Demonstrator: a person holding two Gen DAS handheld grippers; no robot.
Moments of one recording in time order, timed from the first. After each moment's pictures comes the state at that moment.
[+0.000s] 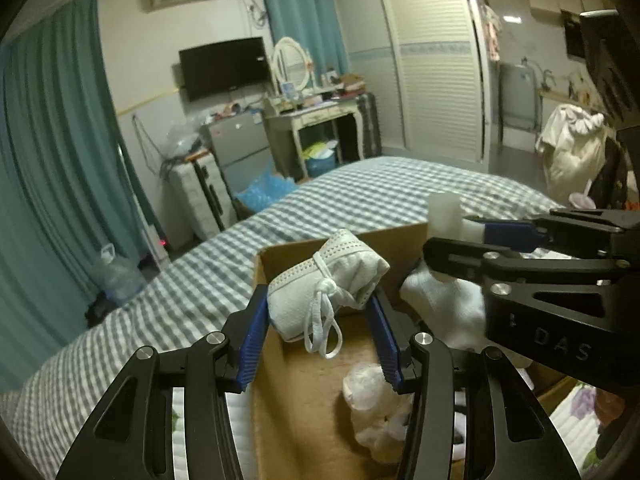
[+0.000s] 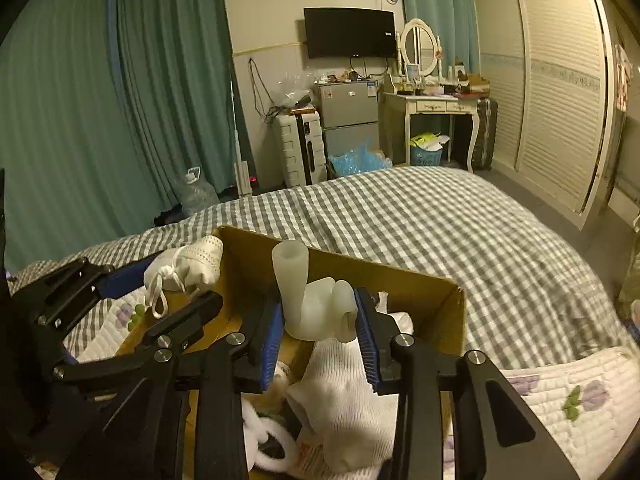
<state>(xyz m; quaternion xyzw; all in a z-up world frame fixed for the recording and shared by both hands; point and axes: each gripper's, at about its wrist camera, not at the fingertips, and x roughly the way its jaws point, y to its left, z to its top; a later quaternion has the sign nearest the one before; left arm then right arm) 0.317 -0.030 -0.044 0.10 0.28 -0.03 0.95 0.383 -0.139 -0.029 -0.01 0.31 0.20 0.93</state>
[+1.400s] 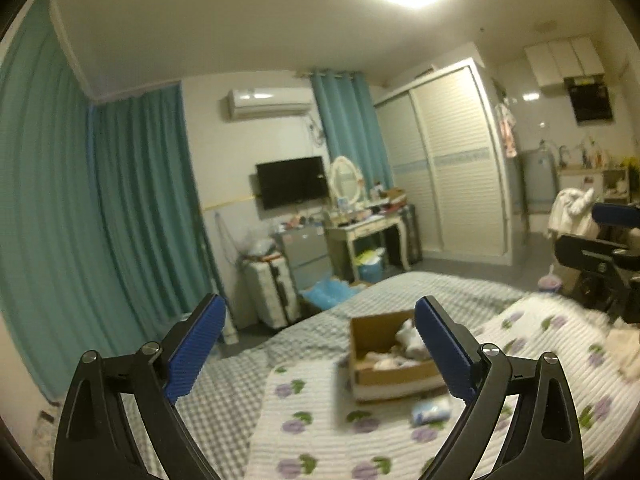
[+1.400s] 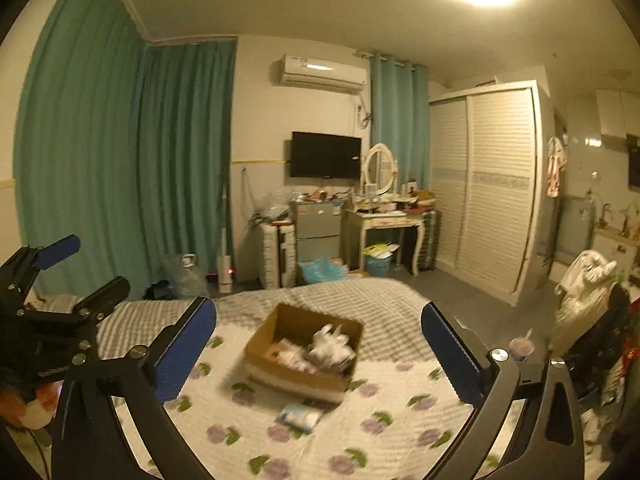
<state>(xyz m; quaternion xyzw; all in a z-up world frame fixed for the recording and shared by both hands) -0.023 -0.006 0.131 0.10 0.07 0.05 0.99 -0.013 -0.204 0.171 -0.03 0.11 0.14 0.98</state>
